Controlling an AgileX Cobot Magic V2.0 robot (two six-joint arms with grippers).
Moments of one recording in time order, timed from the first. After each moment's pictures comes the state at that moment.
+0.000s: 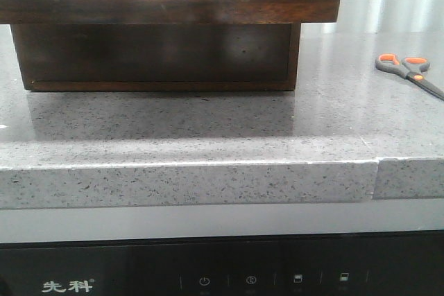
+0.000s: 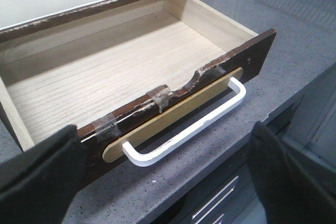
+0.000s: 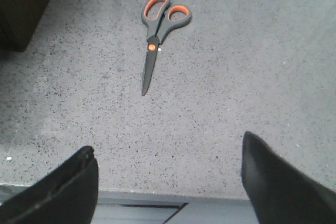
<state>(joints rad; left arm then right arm) -0.53 0.62 -1.01 -0.16 0.85 0.16 0.02 0.73 -0.84 -0.08 0.78 0.00</state>
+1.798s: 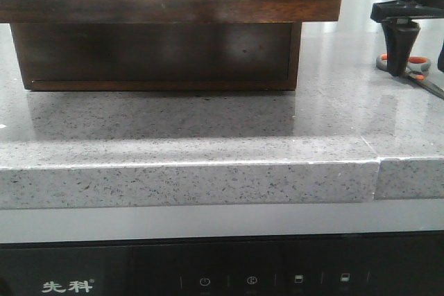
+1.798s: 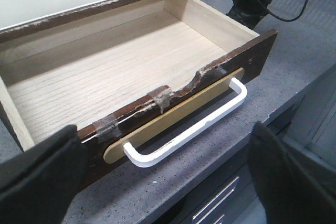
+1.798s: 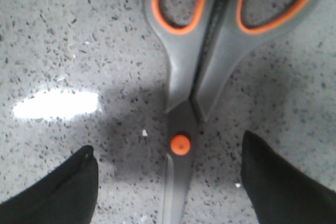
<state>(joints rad) -0.53 0.62 -1.01 -0.16 0.85 0.16 0.01 2.01 -1.81 0.02 1.19 -0.01</state>
